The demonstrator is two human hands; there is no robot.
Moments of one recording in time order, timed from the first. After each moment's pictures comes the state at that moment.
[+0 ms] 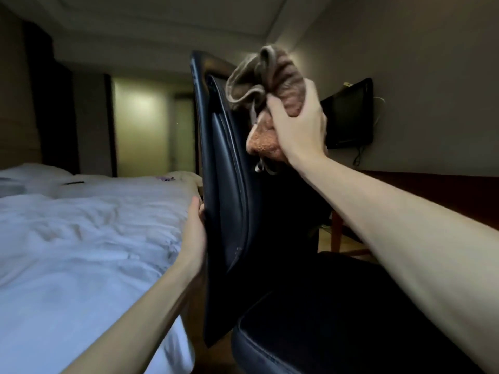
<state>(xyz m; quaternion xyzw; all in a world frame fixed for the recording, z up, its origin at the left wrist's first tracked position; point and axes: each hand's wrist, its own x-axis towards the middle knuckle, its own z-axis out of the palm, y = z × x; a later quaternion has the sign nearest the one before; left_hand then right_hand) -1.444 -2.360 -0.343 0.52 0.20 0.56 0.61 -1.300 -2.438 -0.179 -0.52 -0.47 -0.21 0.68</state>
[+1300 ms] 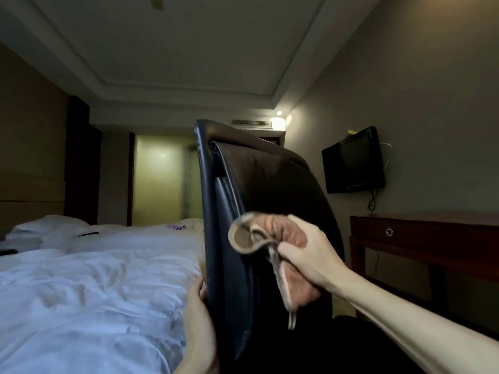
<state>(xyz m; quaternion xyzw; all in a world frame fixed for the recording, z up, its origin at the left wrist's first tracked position) -1.435 -2.365 -0.342 0.37 0.24 0.60 0.67 -1.260 -2.443 -0.257 -0.58 -0.62 -0.04 0.52</state>
